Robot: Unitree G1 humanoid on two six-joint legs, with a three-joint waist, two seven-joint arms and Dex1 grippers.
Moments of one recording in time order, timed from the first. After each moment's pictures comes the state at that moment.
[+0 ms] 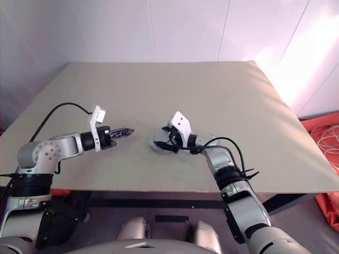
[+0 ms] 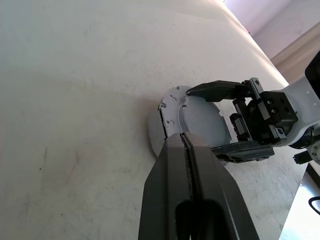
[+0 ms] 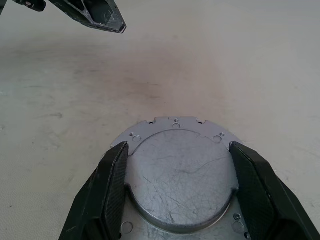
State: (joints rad) left arm -0.42 0.53 0.17 0.00 -0.75 1.10 -0.66; right arm -0.58 -0.20 0.25 0.60 0.08 -0.05 0.92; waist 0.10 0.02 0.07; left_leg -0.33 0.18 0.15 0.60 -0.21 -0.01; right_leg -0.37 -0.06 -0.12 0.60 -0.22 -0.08
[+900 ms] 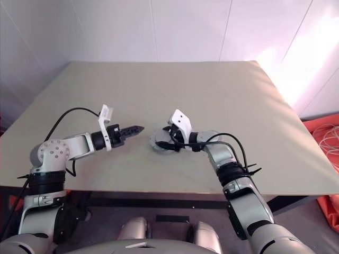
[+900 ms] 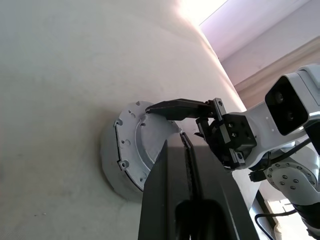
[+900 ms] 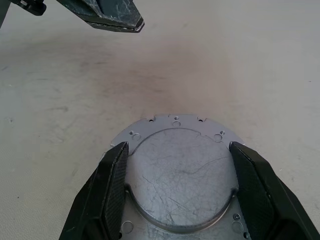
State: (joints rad) left arm -0.46 0.35 0.27 0.02 -0.88 1.24 -0.51; right arm -0.61 -0.24 0.26 0.56 0.08 0.06 0.97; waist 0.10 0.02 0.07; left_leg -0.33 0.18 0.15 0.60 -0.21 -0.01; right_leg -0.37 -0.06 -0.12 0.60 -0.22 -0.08
